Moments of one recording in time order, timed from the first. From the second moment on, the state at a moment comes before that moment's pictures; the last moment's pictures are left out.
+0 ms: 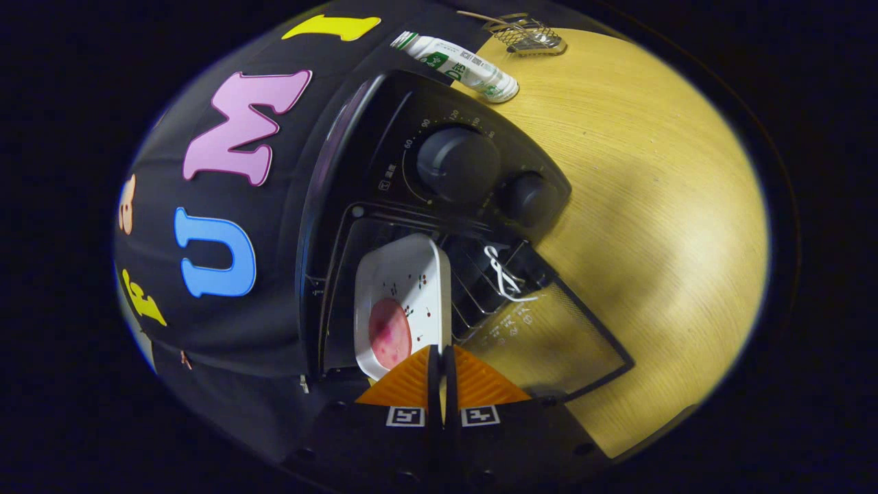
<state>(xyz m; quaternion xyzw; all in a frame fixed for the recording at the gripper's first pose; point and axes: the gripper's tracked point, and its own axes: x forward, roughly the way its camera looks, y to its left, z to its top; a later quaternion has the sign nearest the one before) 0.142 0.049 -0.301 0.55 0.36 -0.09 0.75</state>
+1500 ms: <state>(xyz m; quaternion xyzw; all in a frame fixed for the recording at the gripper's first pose) 0.080 0.082 -0.262 0.35 0.32 -0.01 0.88</state>
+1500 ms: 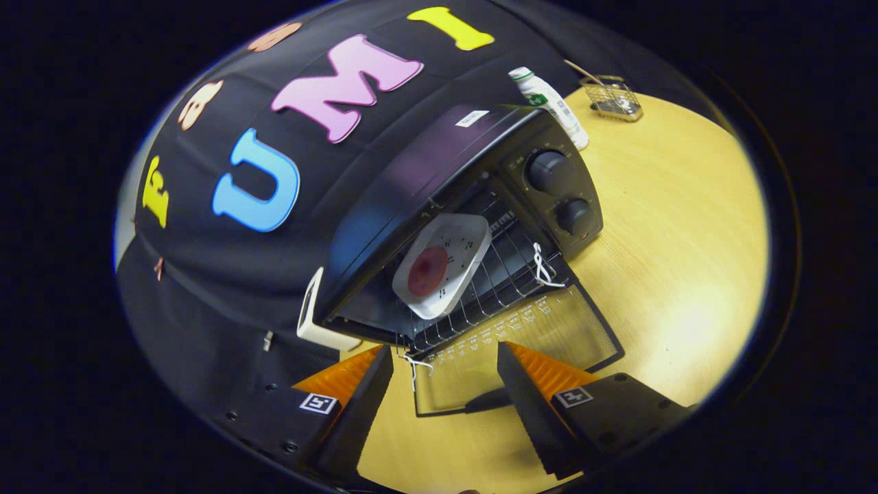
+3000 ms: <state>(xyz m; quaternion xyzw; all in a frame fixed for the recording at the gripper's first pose) 0.030 0.082 -0.393 0.01 0.47 -0.03 0.88</state>
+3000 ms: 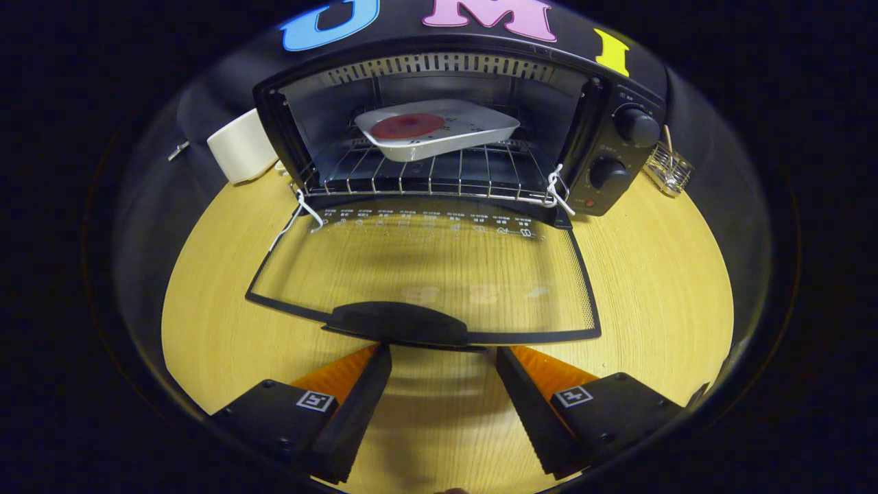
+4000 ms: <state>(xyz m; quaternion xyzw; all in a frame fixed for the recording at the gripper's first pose) 0.080 0.086 -0.221 -0.06 0.27 0.03 0.96</state>
